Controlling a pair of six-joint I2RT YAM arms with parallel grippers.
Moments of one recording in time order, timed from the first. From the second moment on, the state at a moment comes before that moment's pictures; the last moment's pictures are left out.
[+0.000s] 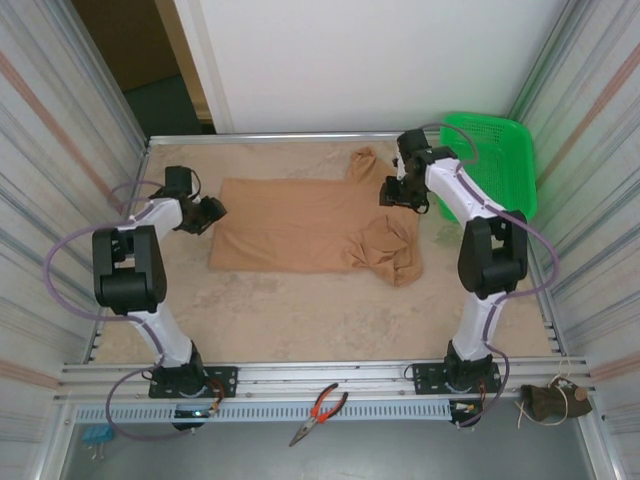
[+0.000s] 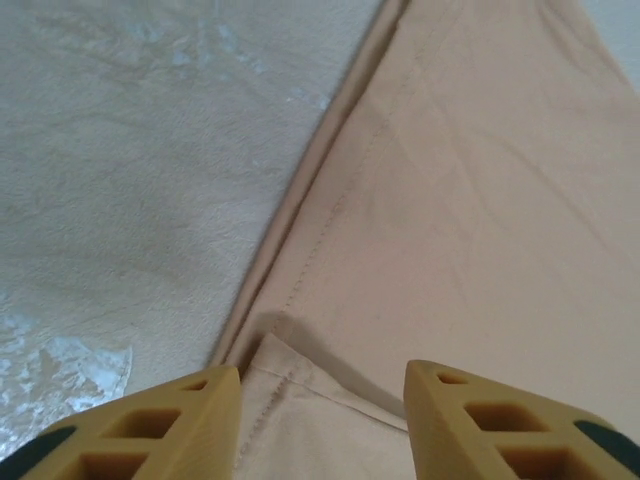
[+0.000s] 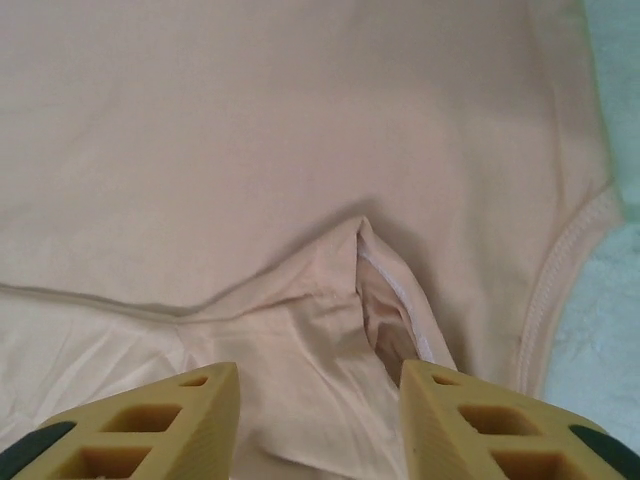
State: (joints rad) left arm 0.07 1.78 1.16 -0.42 0.22 -0.52; right arm 0.25 1.88 1.59 -0.93 -0.11 0.30
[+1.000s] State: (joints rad) left arm -0.01 1.56 0.75 -0.26 0.30 -0.66; right arm 0.21 1.75 1.11 -0.61 -0.19 0.57
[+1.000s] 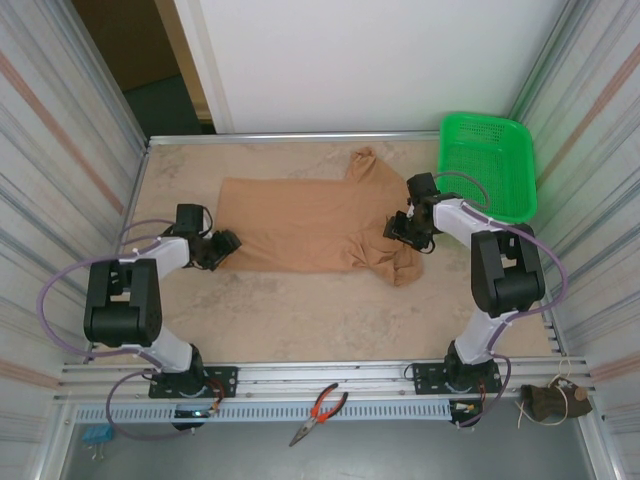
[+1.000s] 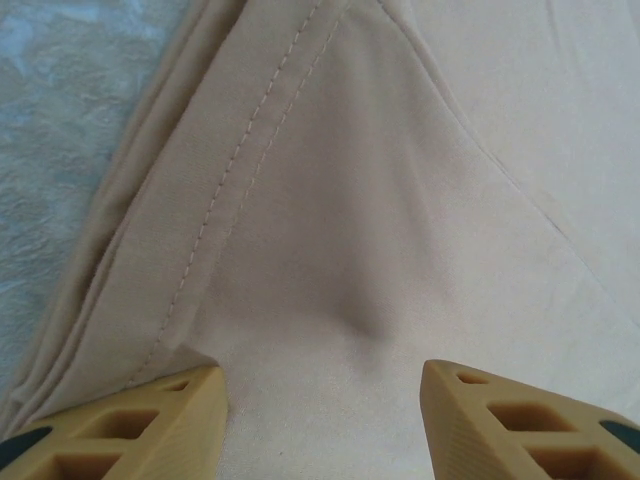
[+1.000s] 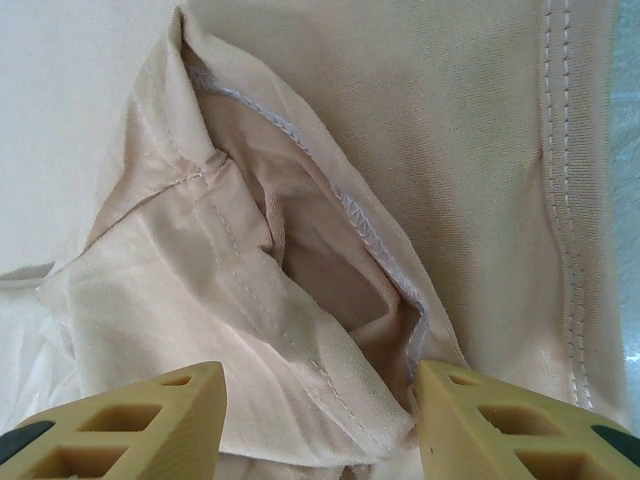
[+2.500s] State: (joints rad) left arm -0.01 1.51 0.85 -0.40 0.29 -0.61; right arm 0.27 1.34 0.93 -0.69 -0.09 0.56
